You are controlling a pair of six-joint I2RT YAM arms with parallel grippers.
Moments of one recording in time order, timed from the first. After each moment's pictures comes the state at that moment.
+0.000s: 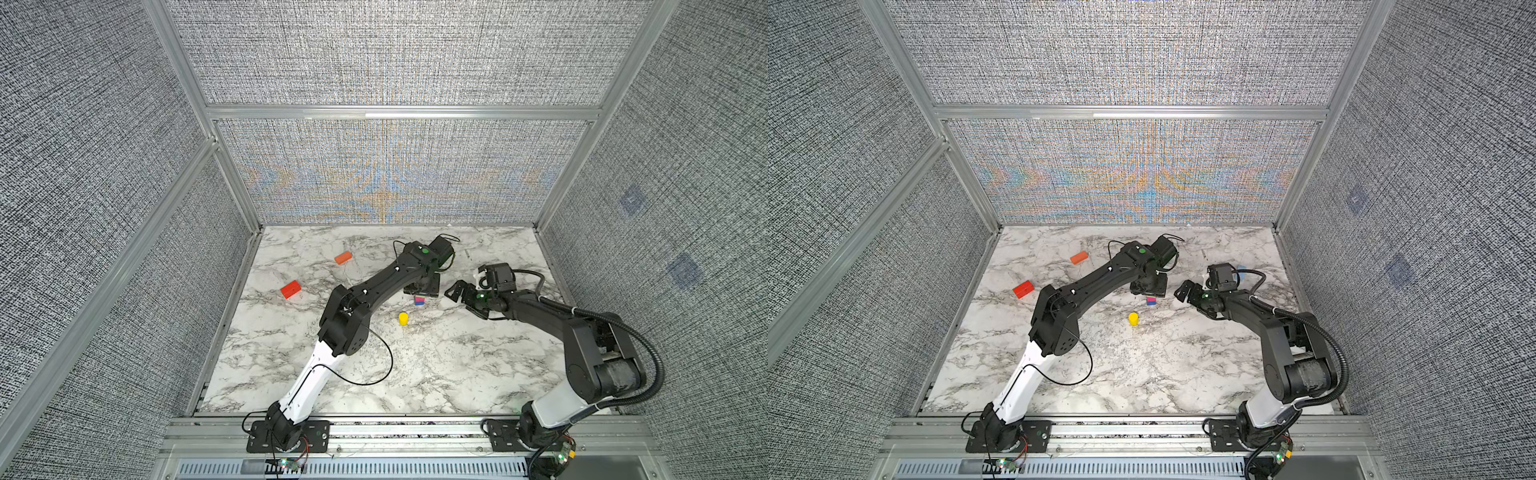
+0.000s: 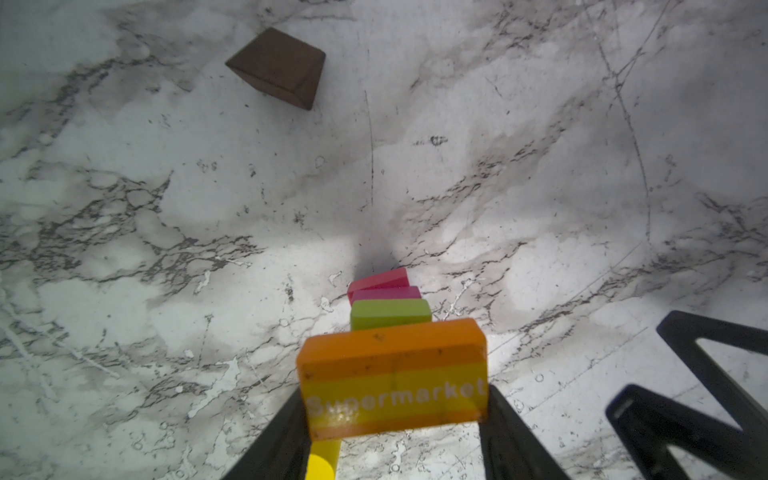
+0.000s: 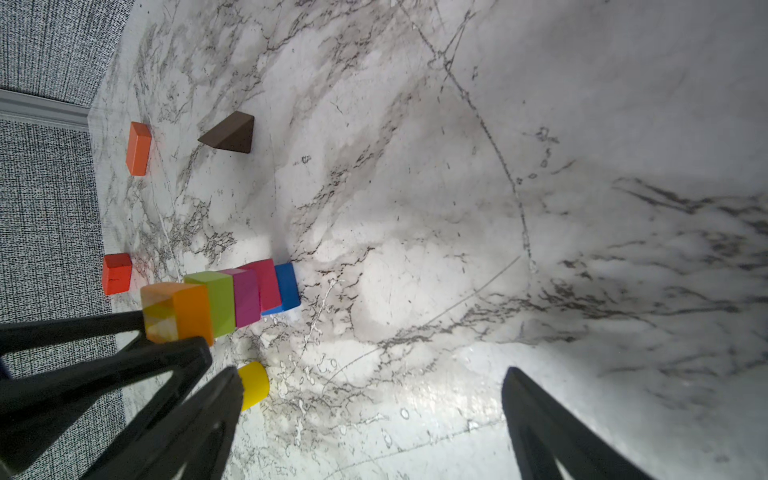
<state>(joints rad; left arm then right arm) -0.84 2.42 2.30 -1.19 -0.08 -0.62 0.19 1.60 0.85 -0.16 -0.37 0.63</state>
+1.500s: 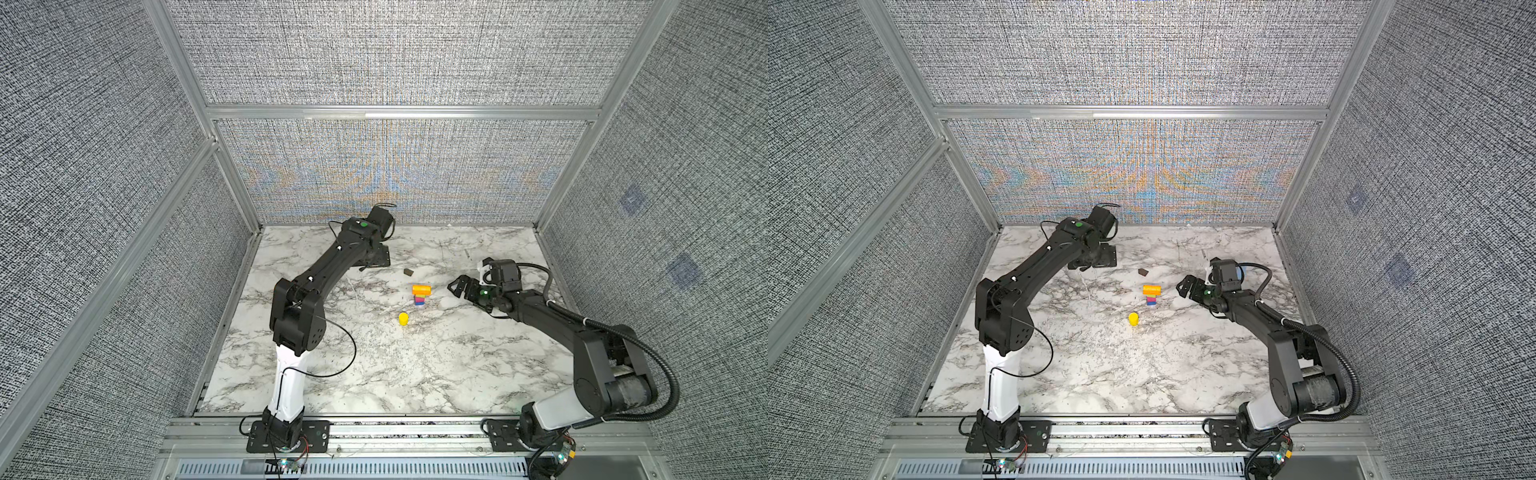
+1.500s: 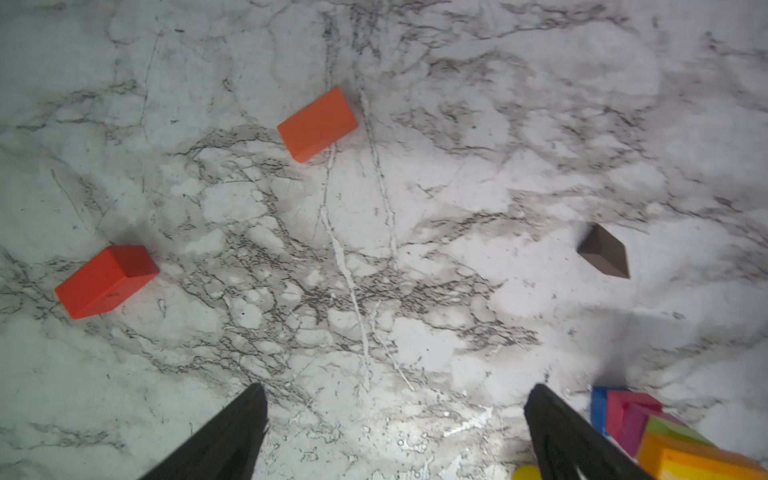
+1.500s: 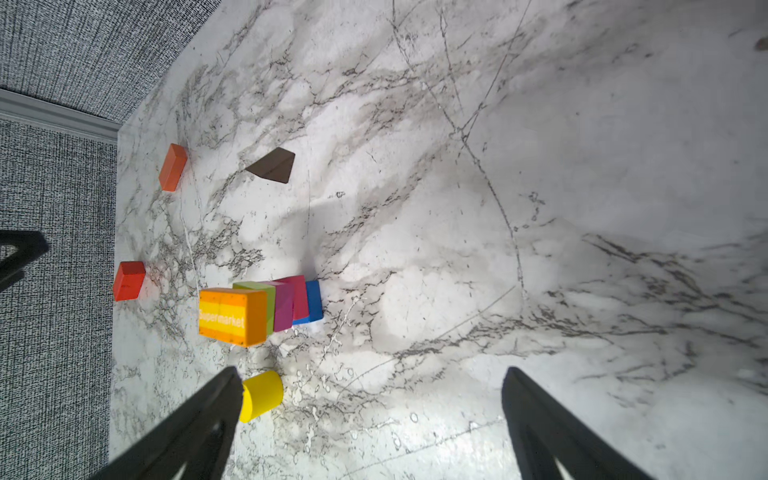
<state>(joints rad) -0.51 2.11 2.00 -1.12 -0.26 -0.57 0.19 1.52 0.85 -0.15 -0.32 0.59</state>
